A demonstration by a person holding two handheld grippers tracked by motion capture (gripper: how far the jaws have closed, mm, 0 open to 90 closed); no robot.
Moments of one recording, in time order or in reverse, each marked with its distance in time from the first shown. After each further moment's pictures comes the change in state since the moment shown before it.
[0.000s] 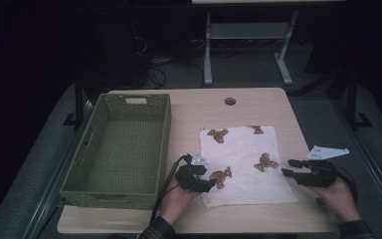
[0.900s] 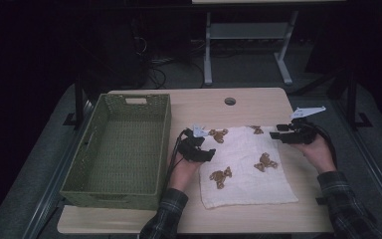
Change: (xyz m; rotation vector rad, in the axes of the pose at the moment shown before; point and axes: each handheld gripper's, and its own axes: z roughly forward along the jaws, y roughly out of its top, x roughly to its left) left arm 0.062 0.054 0.030 -0.082 0.172 -0.039; right arm -0.079 0.079 0.064 -0.003 -0.015 -0.009
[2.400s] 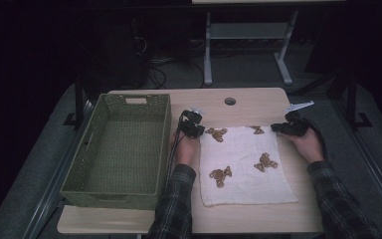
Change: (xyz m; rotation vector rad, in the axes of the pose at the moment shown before) left arm 0.060 0.029 0.060 0.072 0.125 -0.102; right arm -0.047 -0.006 0.051 0.096 -0.068 0.100
